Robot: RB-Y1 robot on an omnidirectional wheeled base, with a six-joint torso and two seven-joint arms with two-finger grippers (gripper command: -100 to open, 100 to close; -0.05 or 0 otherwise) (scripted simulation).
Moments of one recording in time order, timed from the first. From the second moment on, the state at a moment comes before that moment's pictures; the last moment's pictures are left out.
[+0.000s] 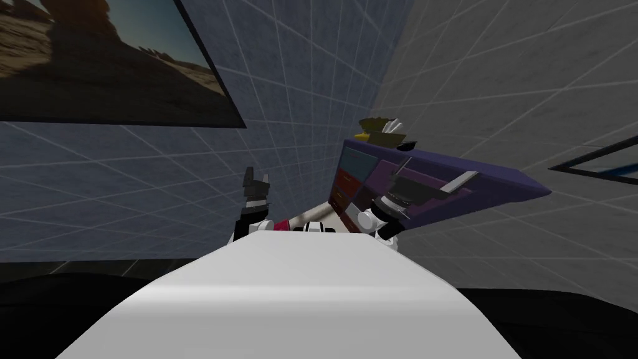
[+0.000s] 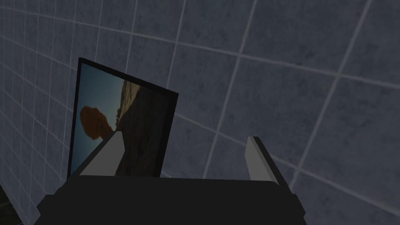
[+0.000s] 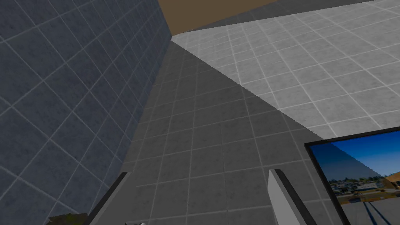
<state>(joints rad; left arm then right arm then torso) 0.54 -0.01 -0.01 -2.26 0.09 -0.44 -0.05 0.30 -0.25 0.03 -2.24 -0.55 -1.02 -0.54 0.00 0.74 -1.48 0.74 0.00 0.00</state>
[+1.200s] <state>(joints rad) 0.54 -0.01 -0.01 -2.26 0.09 -0.44 -0.05 0.16 -0.23 0.05 -2.20 -0.88 -1.28 -0.79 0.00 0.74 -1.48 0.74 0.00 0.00</state>
